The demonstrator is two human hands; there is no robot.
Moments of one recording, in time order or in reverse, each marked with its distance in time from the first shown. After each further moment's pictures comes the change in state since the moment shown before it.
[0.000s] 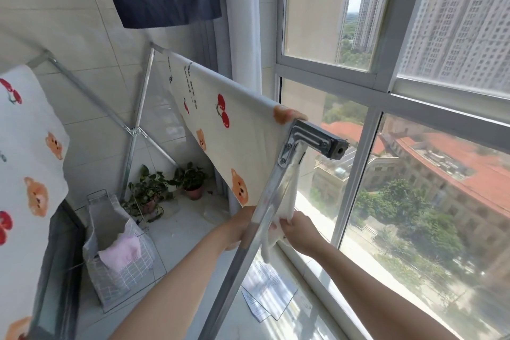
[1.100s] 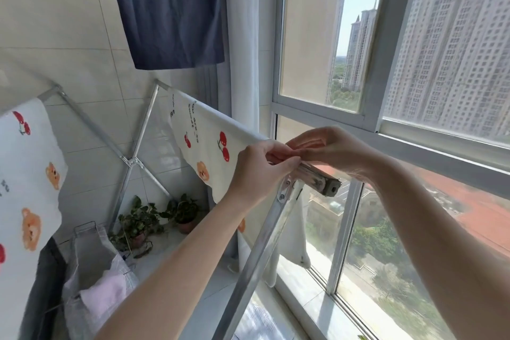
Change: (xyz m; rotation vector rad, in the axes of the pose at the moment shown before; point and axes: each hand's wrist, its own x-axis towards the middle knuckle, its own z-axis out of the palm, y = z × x) left_hand -0.066 0.173 -0.011 0.175 0.573 0.812; right_hand -0.026 -0.162 -0.204 0.085 -0.016 -0.428
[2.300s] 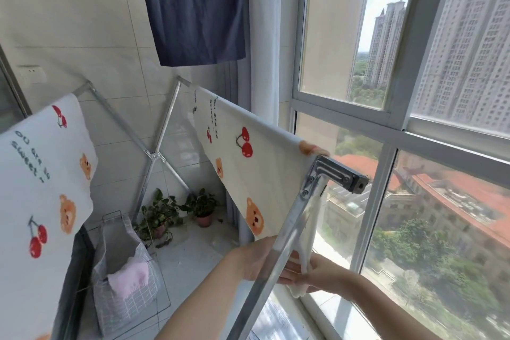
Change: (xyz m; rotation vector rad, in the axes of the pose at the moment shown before) left_hand -0.091 -0.136 0.026 -0.613 -0.750 -1.104; right_hand -0.061 0.158 0.167 0.270 -0.424 0.521
